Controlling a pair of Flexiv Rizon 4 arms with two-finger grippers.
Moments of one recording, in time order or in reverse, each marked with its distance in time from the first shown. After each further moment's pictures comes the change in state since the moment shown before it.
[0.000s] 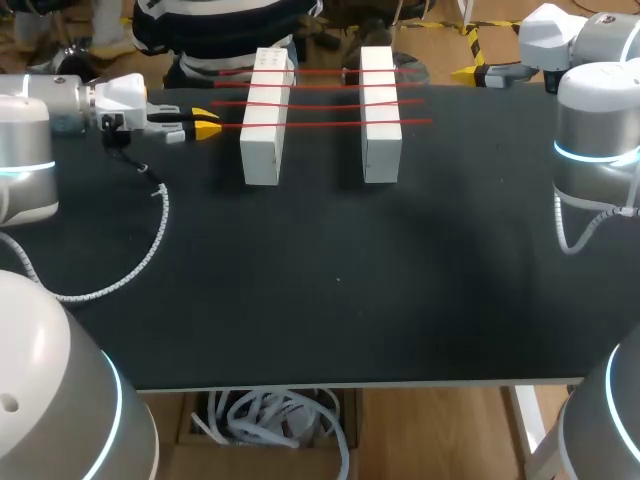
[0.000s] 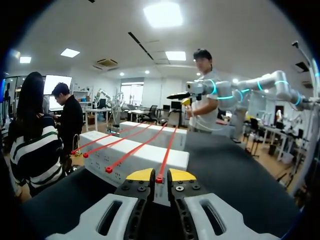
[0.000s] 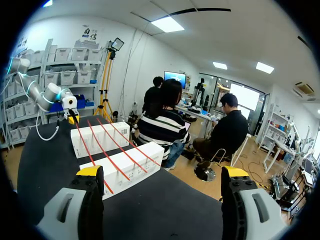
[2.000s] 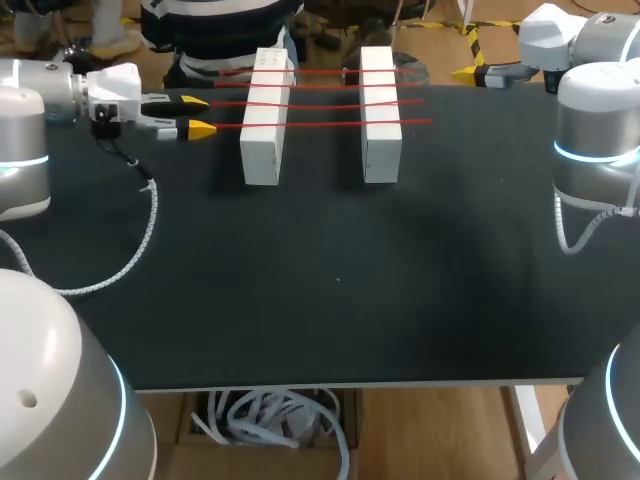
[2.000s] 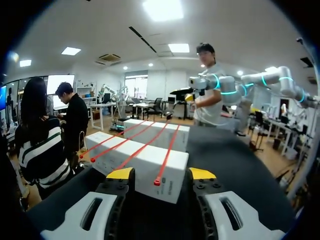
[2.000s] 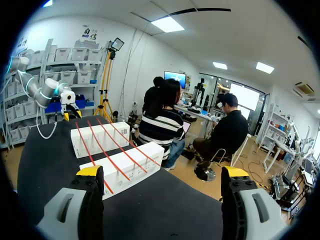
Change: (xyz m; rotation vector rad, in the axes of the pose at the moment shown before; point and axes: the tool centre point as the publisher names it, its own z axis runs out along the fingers) left arm 0.003 -0.013 -0.012 -0.075 -0.046 0.022; right arm 0.000 0.000 0.000 0.000 0.000 0.000
